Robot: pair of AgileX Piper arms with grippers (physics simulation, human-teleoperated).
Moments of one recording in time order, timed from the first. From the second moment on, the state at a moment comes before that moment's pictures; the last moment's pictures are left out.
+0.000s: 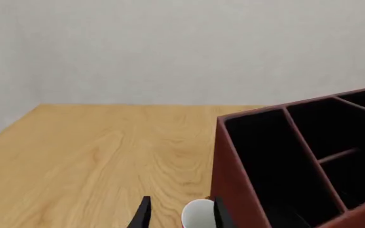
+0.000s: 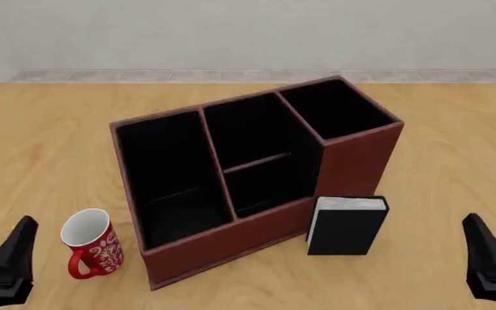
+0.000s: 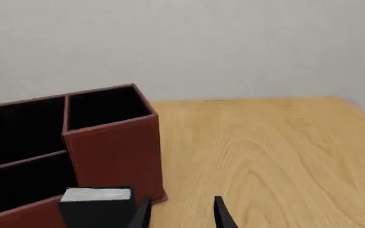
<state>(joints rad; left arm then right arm) -0.01 0.03 -0.03 0.03 -0.01 -0.03 0.06 -0.05 0.05 0.01</state>
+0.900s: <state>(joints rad) -0.44 0.20 -0.24 0.02 0.03 0.02 0.00 0.00 0.00 -0.05</state>
